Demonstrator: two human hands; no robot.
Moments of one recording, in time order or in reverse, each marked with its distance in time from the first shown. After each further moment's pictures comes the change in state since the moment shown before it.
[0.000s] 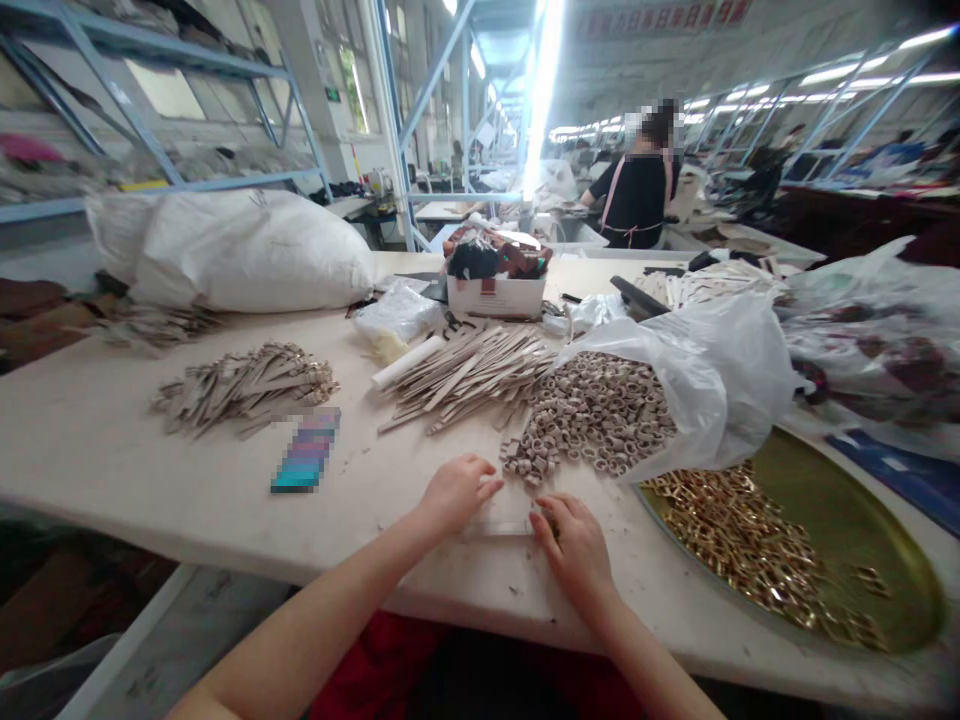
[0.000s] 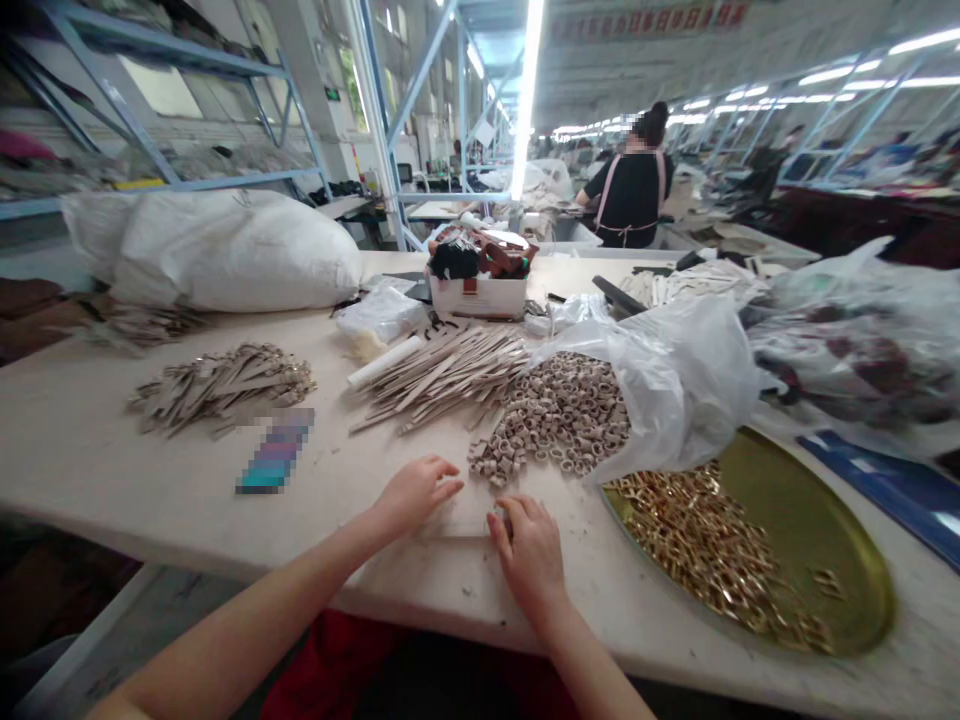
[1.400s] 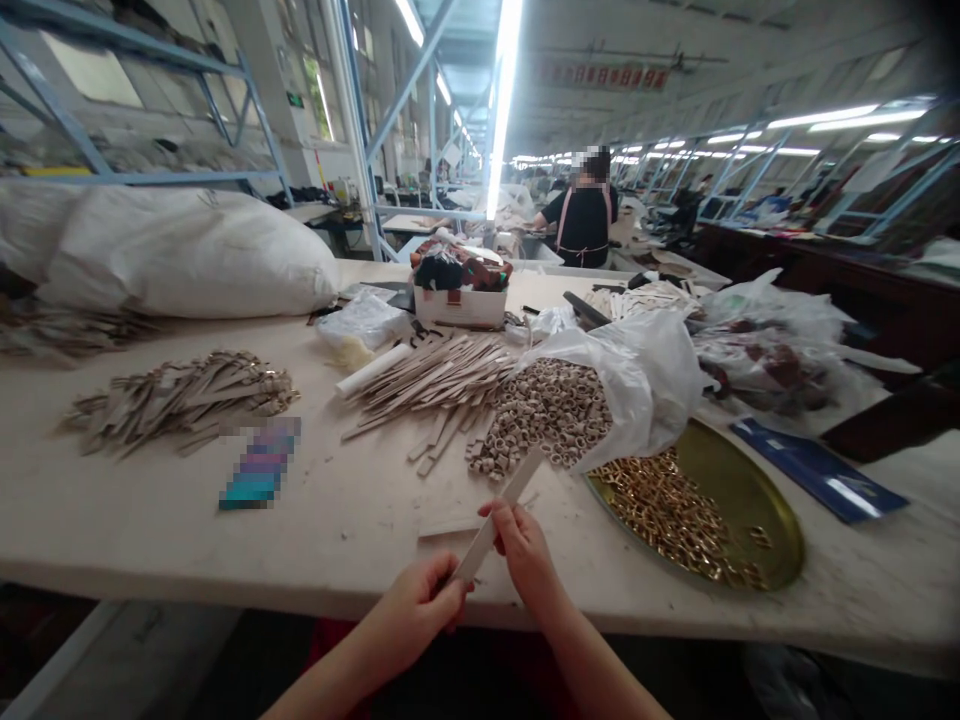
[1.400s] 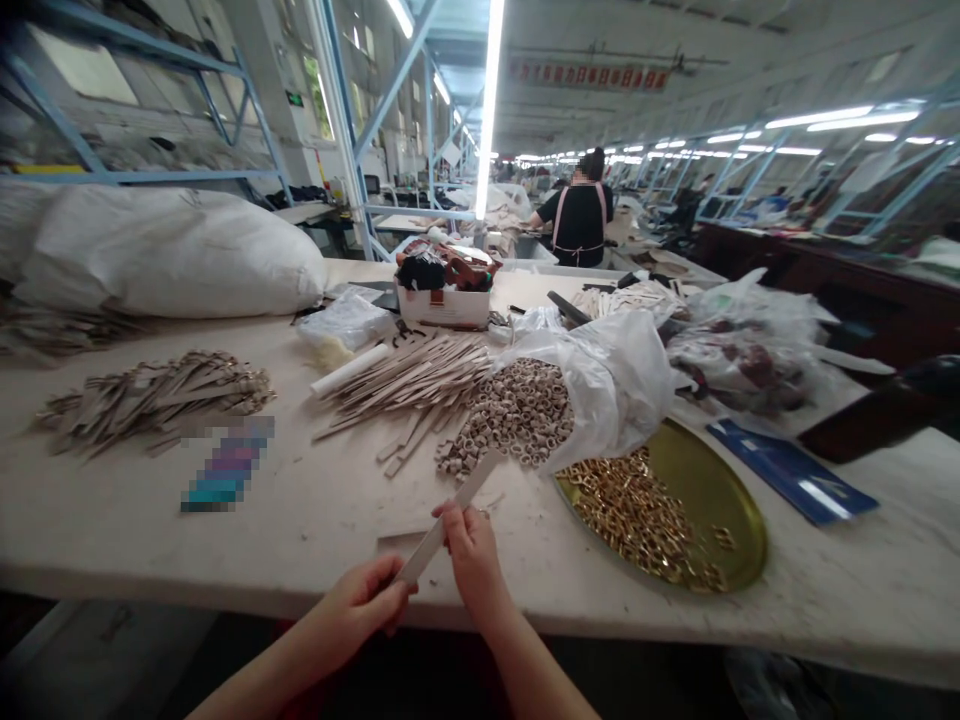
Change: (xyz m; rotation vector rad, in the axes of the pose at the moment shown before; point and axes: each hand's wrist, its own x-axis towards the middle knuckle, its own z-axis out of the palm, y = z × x) left_hand -0.108 0.039 0.005 -0.917 -0.294 -0.160; right_hand -0.009 -0.050 -0.004 0.720 -0.028 0.388
